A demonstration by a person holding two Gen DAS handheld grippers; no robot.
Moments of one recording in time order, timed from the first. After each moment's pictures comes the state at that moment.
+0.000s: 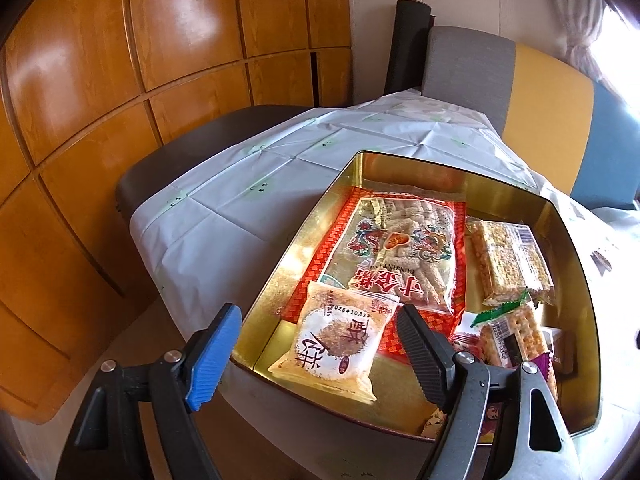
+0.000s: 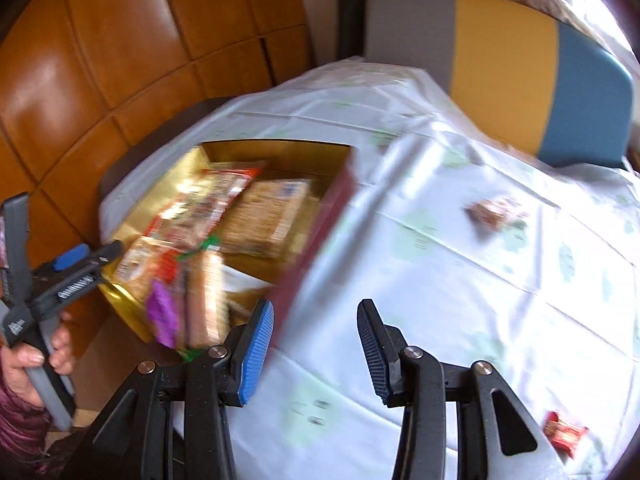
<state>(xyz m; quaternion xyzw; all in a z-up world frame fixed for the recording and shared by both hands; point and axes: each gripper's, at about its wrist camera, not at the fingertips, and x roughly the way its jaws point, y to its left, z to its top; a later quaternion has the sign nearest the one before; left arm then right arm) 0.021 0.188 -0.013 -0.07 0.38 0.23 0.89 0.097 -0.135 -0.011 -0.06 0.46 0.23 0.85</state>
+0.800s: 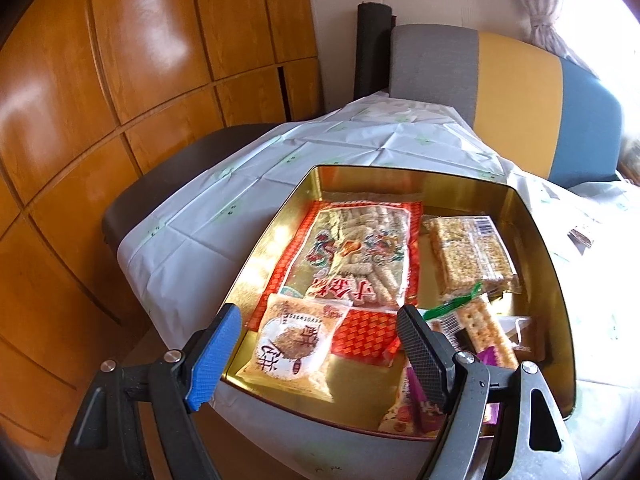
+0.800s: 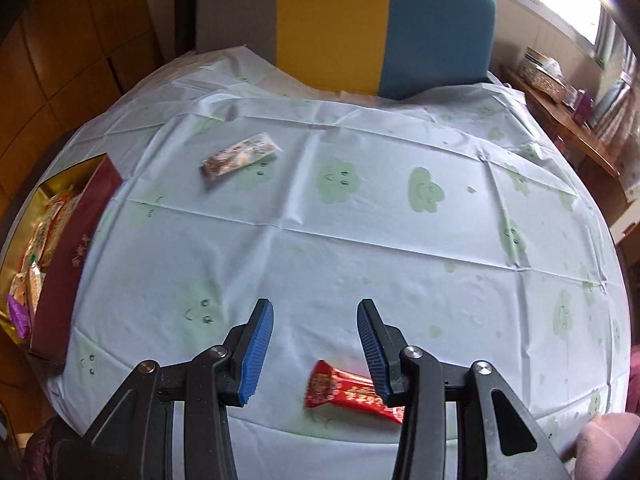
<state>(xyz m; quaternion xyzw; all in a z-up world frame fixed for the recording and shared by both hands) 0.026 0.147 0.004 -0.02 0.37 0.19 0.91 0.116 -0.333 -0.014 -0.02 0.50 0.01 0.87</state>
